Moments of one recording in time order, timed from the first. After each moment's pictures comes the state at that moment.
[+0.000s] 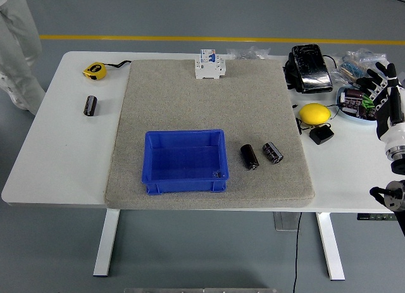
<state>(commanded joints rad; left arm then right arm) -0.14 0.09 -0.40 -0.21 0.08 0.35 0.01 0.33 -0.25 1.28 1.06 -0.87 -0.21 0.35</state>
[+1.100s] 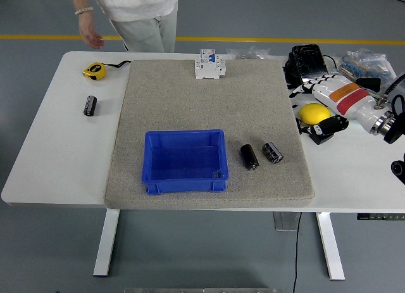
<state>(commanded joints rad) -0.14 0.09 -0.41 -0.21 0.10 0.36 0.02 0.68 -0.51 0.70 1.05 -2.13 -0.23 0.36</state>
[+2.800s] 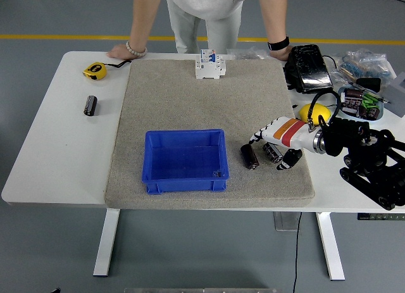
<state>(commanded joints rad) -0.16 0.10 -0.41 -0.22 0.11 0.36 0.03 0.88 -0.29 0.32 0.77 -2.04 -0.07 0.33</state>
